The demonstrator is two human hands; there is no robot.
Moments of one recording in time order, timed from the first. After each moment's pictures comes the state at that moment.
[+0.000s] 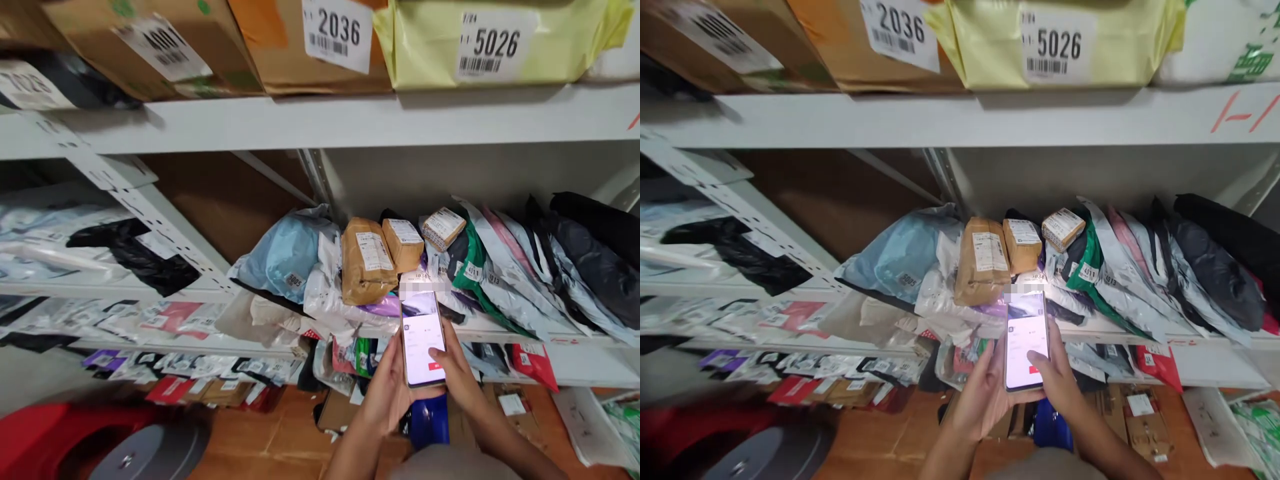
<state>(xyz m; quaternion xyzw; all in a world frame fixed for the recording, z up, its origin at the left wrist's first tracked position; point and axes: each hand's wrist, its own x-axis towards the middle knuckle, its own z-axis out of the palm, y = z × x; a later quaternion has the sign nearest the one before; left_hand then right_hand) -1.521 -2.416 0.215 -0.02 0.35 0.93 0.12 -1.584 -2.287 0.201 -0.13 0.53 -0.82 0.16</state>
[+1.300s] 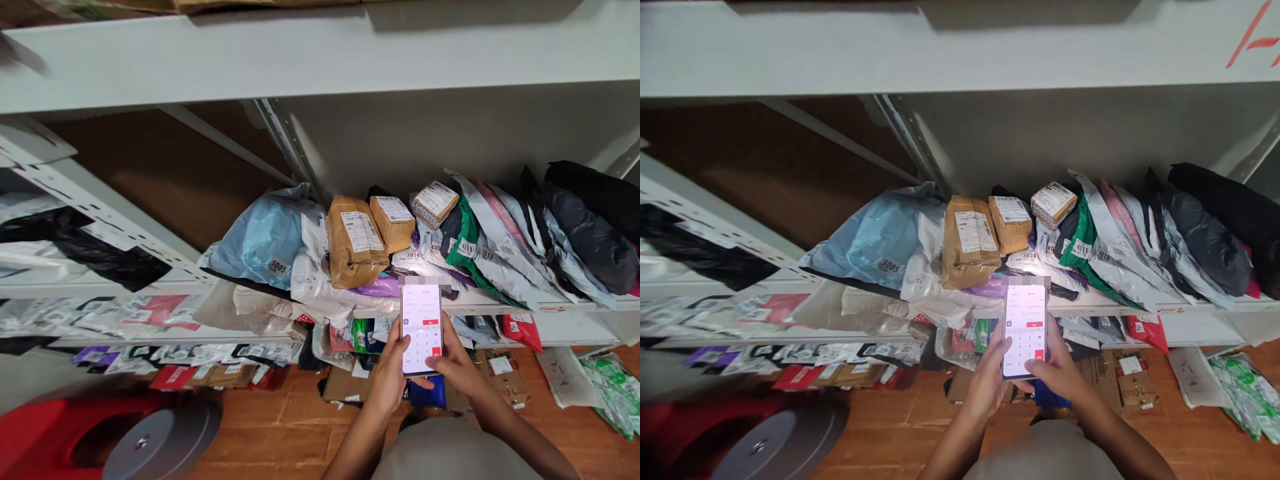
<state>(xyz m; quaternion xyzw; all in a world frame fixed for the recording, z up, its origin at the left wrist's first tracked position) -1.519 -2.397 0.198 -0.16 0.45 0.88 0.02 -1.575 -2.267 0.163 -0.22 0.54 -0.79 0.18</state>
